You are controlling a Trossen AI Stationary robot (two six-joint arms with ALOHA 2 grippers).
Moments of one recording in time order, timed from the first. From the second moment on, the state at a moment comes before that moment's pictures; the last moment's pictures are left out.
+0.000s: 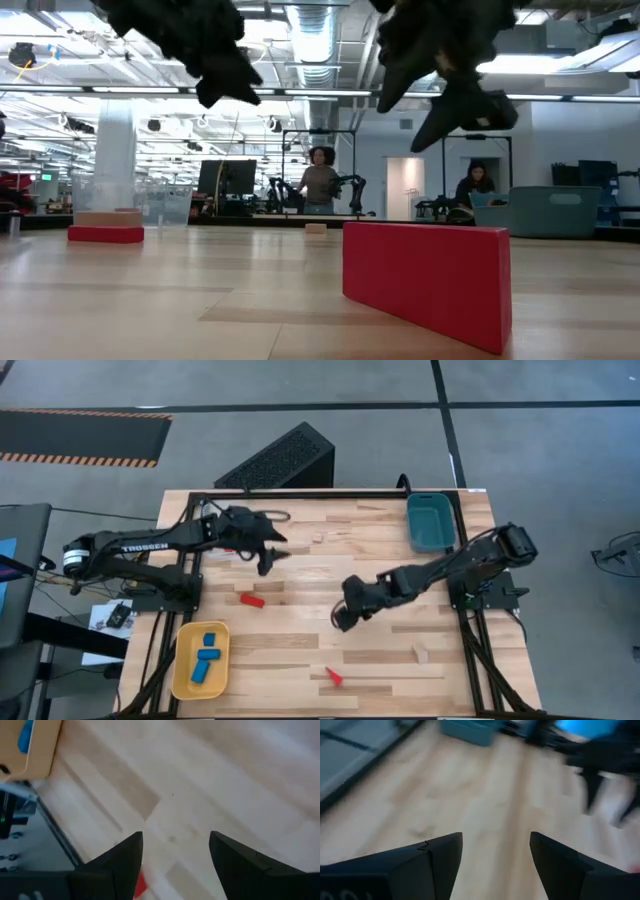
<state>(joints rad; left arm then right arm) 0.29 1.10 0.78 -0.23 0.15 -0.15 0.25 1.64 1.11 -0.39 -0.02 1.23</state>
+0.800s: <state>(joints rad) -0.40 1.20 0.78 0.19 -0.12 -0.35 0.78 1.71 1.11 -0.11 0.60 1.06</state>
